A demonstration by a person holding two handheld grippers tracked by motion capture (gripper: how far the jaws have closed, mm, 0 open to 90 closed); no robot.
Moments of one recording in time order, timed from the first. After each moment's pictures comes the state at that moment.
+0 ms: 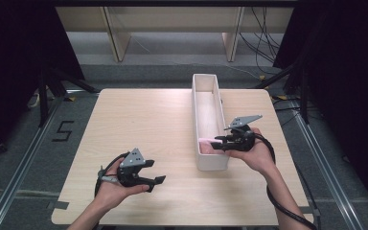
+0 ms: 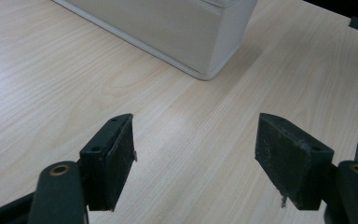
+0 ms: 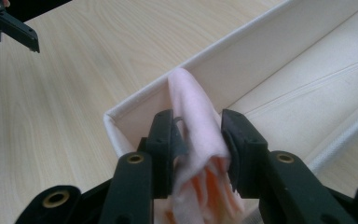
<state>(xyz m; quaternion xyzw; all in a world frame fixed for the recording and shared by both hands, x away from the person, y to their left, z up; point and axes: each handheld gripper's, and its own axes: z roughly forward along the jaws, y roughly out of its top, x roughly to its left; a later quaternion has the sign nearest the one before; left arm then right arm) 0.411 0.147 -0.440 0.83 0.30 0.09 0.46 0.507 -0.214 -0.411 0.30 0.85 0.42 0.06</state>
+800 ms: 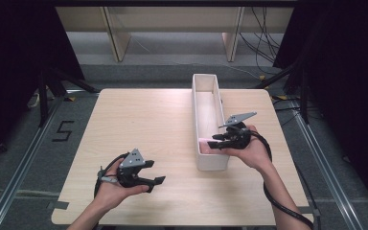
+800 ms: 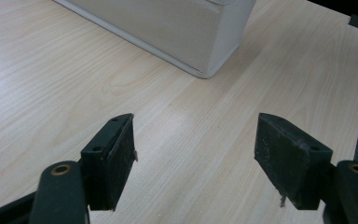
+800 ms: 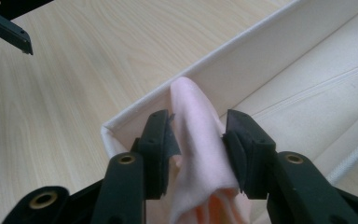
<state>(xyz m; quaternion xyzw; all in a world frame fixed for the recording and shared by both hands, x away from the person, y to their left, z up) 0.409 0.148 -0.441 0.83 0.30 0.10 0.46 0.513 -0.203 -0.407 0.31 0.86 0.40 0.05</state>
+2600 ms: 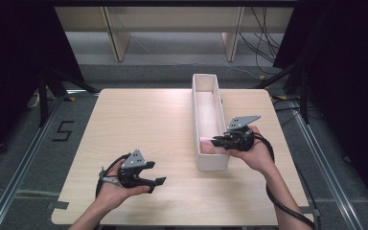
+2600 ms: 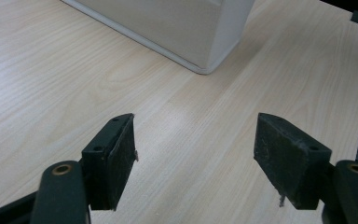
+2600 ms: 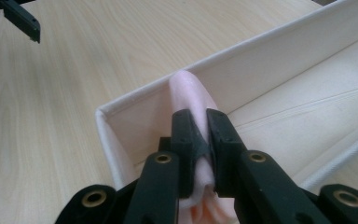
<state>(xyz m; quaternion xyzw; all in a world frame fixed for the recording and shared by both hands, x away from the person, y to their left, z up) 0.410 0.145 -0.445 0.83 0.30 0.09 0.46 0.511 -0.214 -0.413 0.24 0.87 0.43 0.09</state>
